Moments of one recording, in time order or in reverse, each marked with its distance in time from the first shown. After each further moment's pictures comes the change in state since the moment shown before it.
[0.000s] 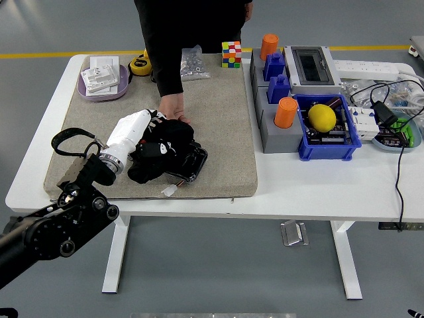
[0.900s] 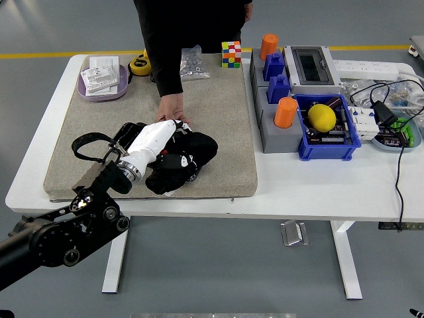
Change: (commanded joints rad) left arm -0.024 0.013 0.107 -0.074 -0.034 -0.006 0.012; right arm 0.004 -0.006 -0.002 -0.001 0.001 0.004 -0.003
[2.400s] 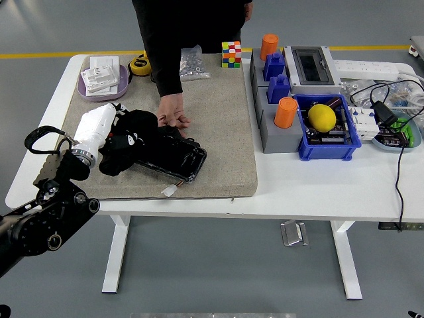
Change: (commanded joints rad) left arm 0.047 0.021 -0.258 0.179 0.163 0.045 0.040; right arm -0.006 0.004 0.001 -0.001 0.002 0.001 -0.003
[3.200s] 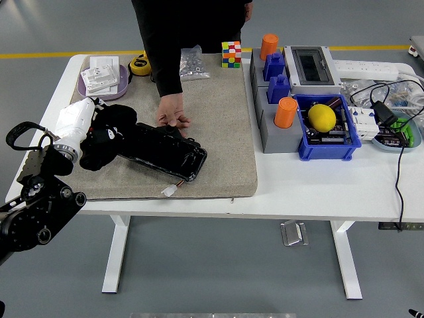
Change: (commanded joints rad) left arm 0.000 0.017 -0.039 0.044 0.021 0.006 -0.003; right arm 0.003 -0.003 0.002 0.006 0.002 -0.001 0.001
